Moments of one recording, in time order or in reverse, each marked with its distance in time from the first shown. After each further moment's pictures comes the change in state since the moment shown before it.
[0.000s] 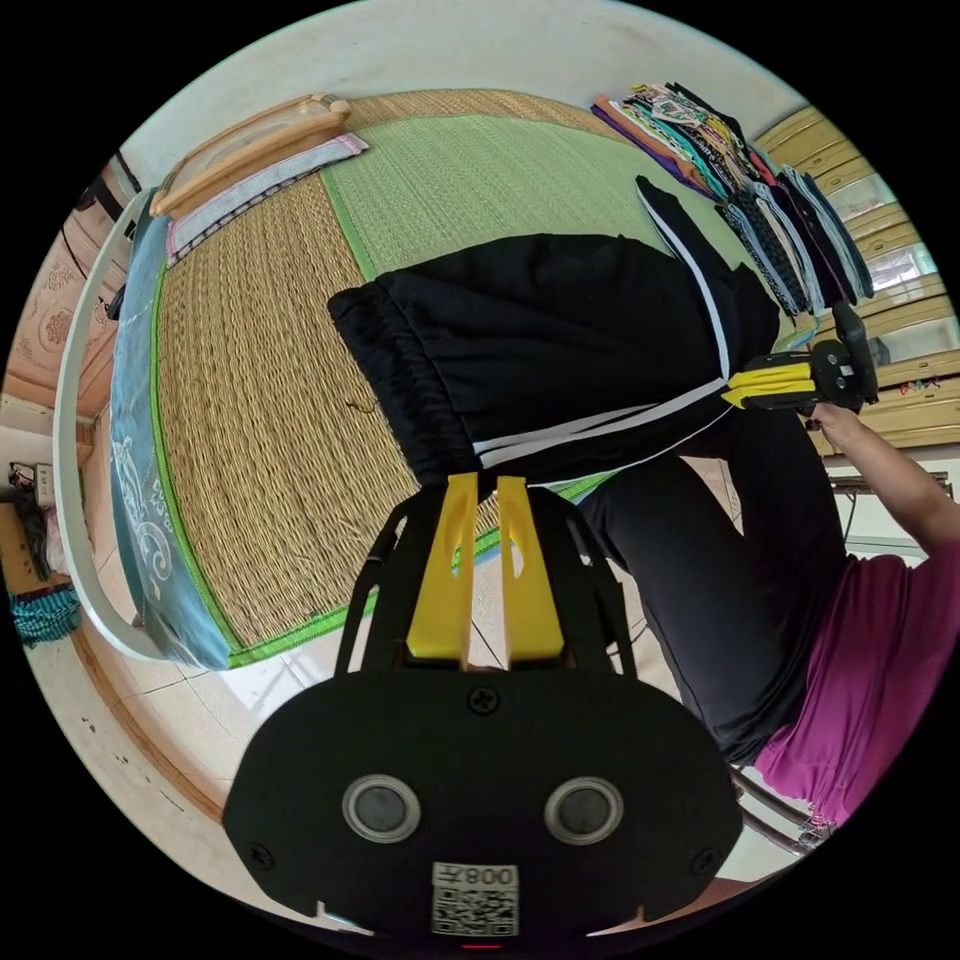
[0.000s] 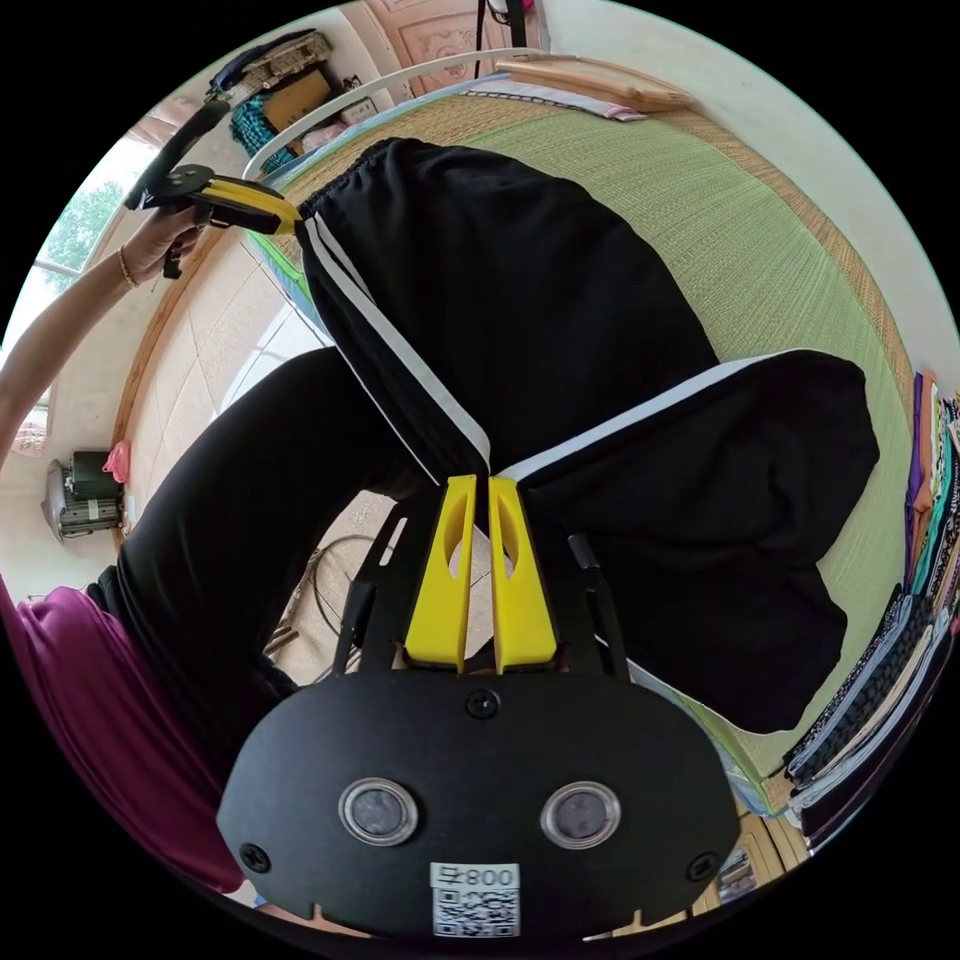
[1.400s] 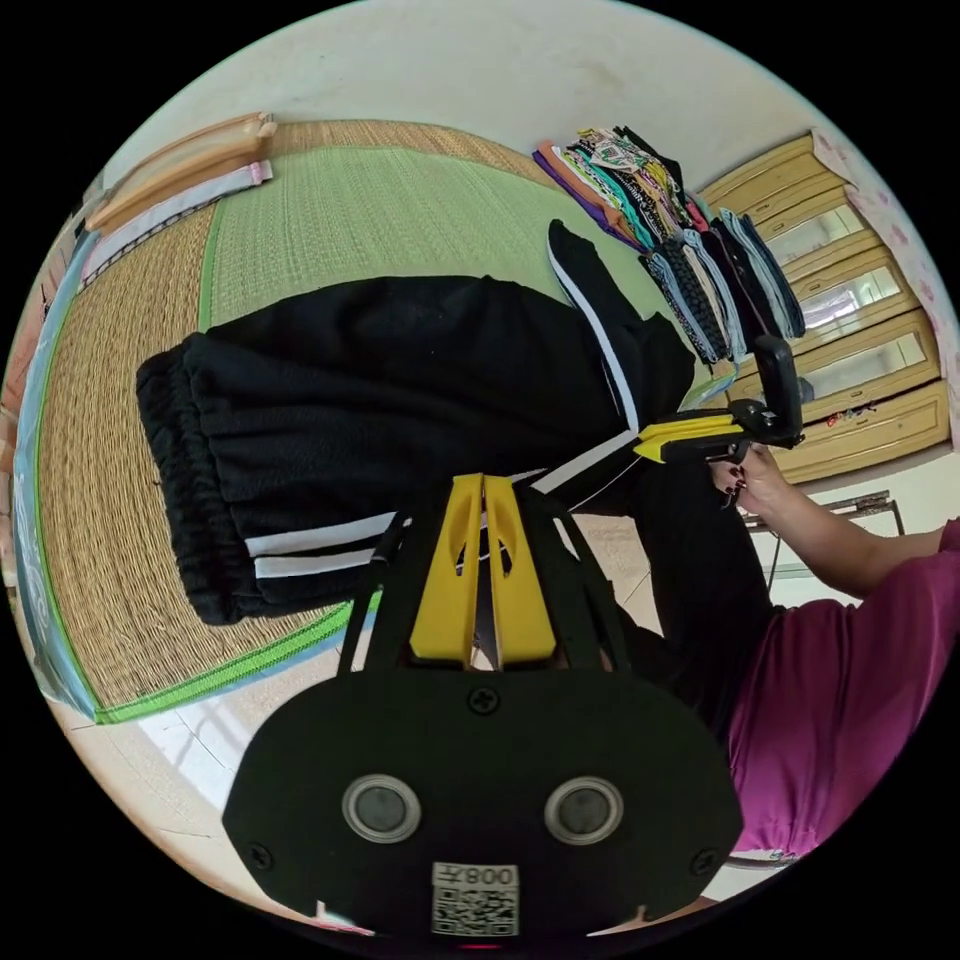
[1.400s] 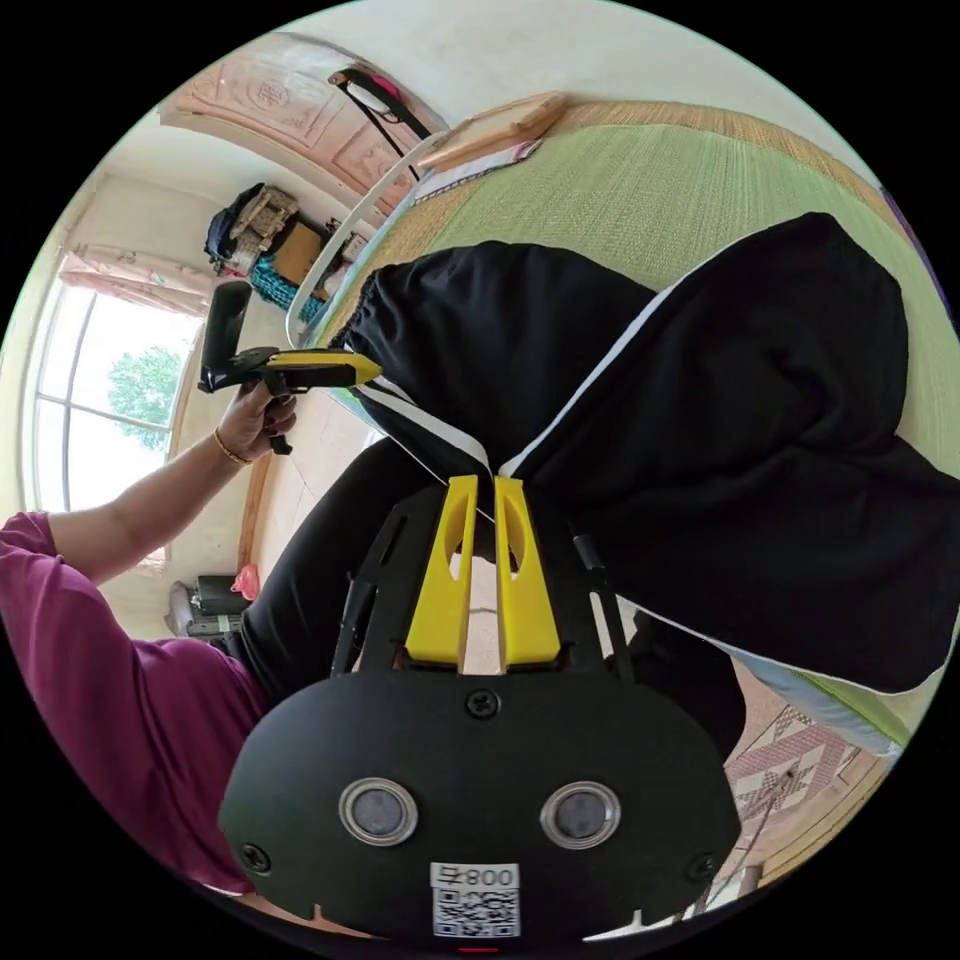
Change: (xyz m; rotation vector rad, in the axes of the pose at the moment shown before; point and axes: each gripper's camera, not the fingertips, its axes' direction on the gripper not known) left arm 0.069 0.013 0.148 0.186 0.246 0.004; right arm 0.162 0.193 0.056 0.284 -0.443 0.275
